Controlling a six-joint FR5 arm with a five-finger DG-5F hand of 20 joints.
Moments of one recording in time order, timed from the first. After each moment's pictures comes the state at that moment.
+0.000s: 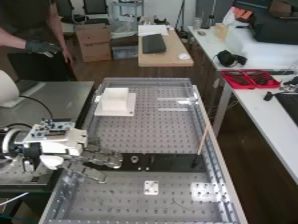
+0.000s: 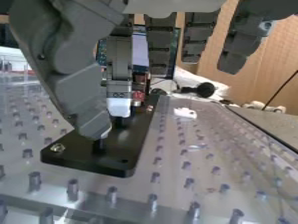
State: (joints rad) arm 1.05 -1.92 -2.21 -2.31 -2.15 -1.00
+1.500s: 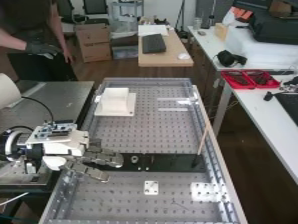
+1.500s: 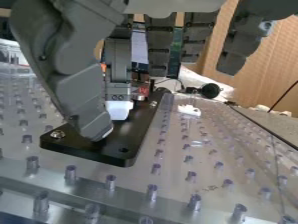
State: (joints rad) arm 1.04 -1.94 -2.20 -2.30 -2.17 -1.04
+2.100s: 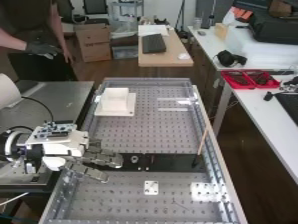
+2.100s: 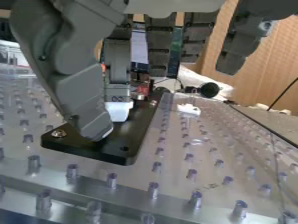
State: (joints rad) arm 1.04 -1.94 -2.20 -2.30 -2.17 -1.04
